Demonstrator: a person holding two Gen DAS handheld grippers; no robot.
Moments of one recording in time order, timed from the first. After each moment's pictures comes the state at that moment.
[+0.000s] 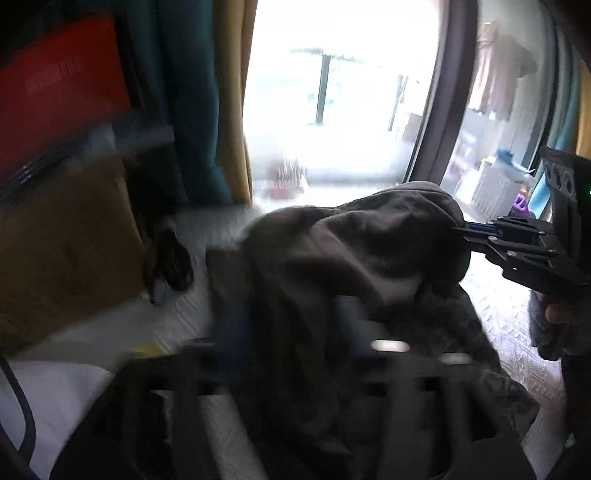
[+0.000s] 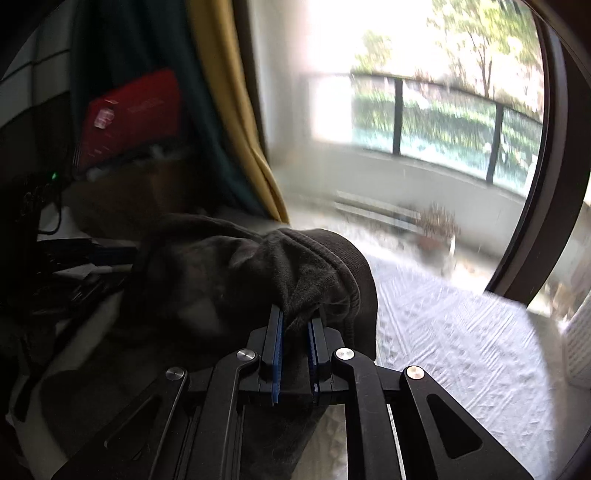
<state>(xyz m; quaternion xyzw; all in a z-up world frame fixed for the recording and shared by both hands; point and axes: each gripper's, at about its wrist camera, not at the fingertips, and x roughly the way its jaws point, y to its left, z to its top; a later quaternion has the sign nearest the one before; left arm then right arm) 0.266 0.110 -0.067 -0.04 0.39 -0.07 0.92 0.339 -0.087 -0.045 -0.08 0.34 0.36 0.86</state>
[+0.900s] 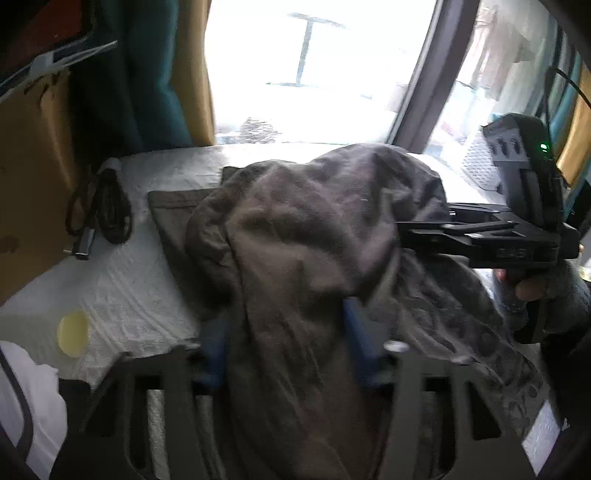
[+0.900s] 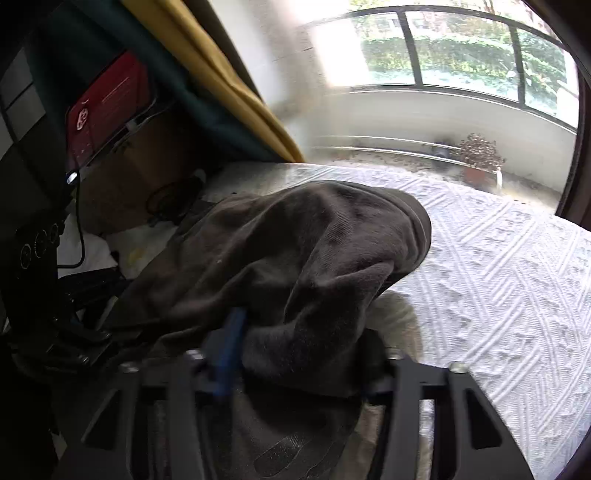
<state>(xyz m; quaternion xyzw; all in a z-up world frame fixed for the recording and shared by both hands) 0.260 0.093 -0.099 -0.05 0.43 -0.13 0.89 0.371 -0.071 -0.101 -0.01 0.43 0.43 0.79</state>
